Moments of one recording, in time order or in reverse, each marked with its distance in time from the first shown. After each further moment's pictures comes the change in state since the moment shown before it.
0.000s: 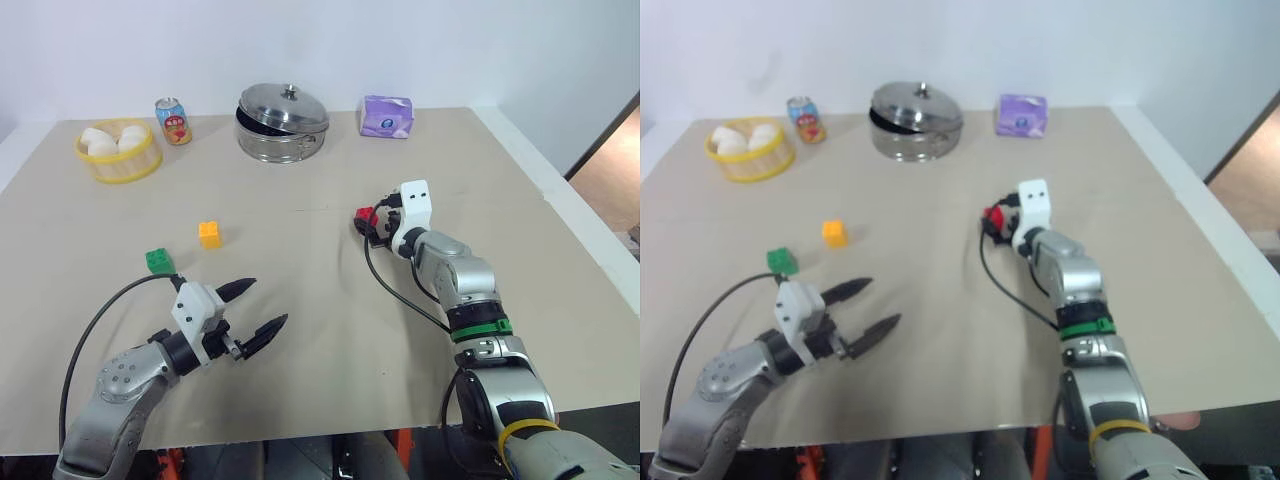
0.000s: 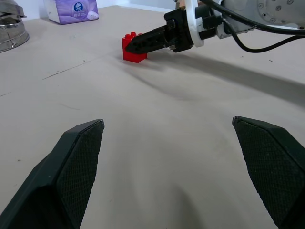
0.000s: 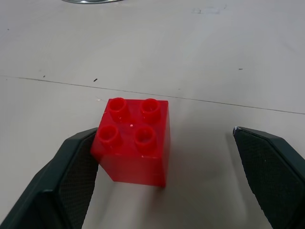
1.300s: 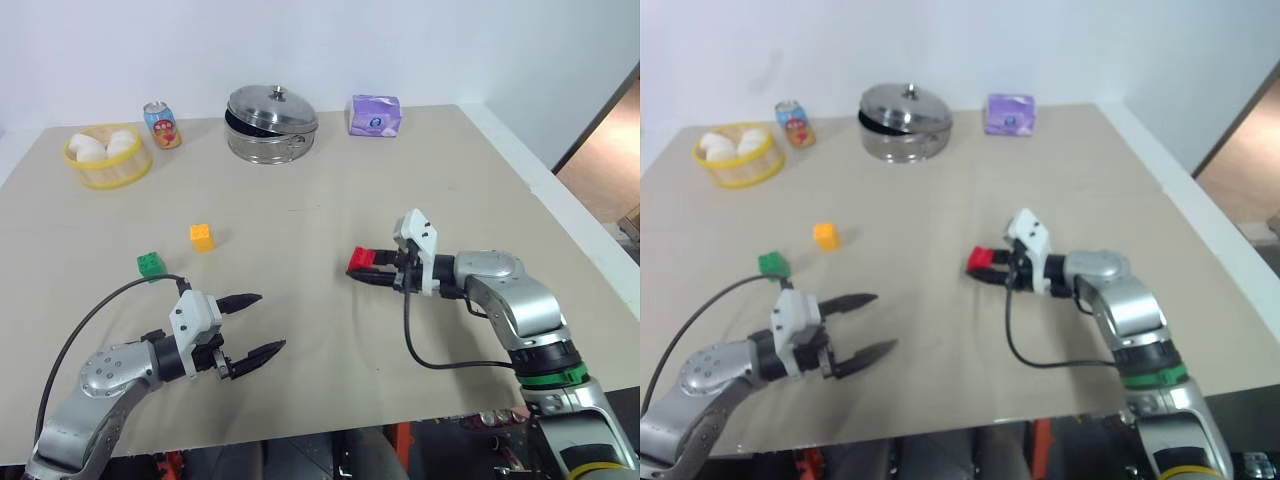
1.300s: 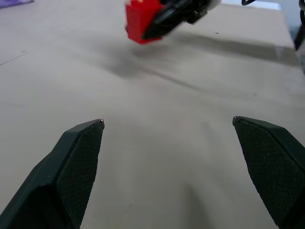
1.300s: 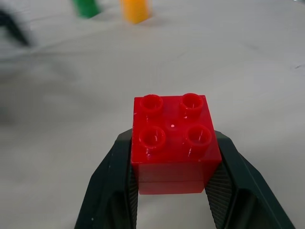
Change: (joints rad) left arm -0.015 0.148 0.003 0.000 -0.068 0.019 -0.166; right arm 0.286 -0.373 0.183 -0.603 0.160 0.069 0.753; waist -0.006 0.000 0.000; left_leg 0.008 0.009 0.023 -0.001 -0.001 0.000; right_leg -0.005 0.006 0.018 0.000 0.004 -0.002
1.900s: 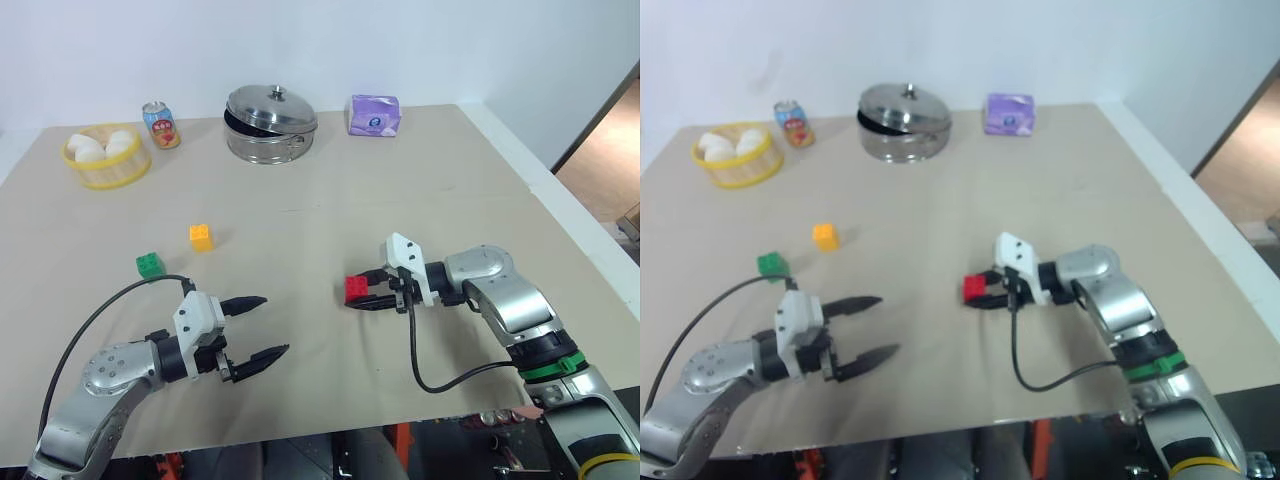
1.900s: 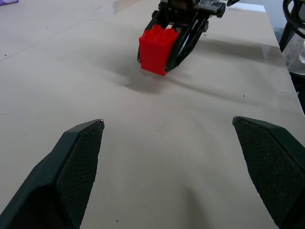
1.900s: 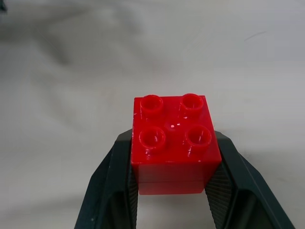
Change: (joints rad) left arm 0.001 0.000 -0.012 -0.002 -0.001 0.010 -0.021; right arm -0.072 -0.021 0.140 0.185 -0.125 -0.243 0.210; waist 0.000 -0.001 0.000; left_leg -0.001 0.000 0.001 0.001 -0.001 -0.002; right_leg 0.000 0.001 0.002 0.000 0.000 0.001
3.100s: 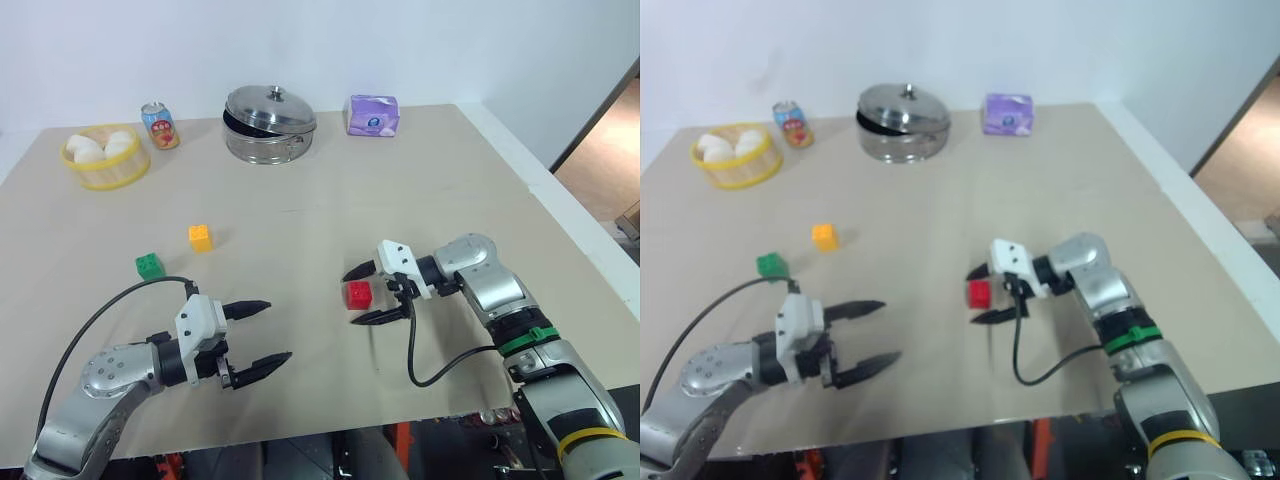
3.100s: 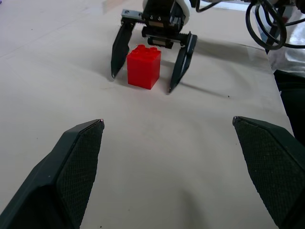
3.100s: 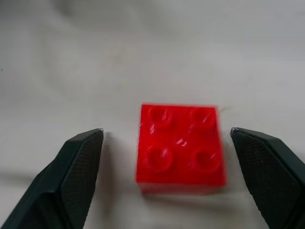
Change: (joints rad) left arm 0.014 0.016 -0.002 -0.037 -0.010 0.021 -0.019; right arm -0.139 0.073 0.025 0.301 -0.121 -0.280 0.177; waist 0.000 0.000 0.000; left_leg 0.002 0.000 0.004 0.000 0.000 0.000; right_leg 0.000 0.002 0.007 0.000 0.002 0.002
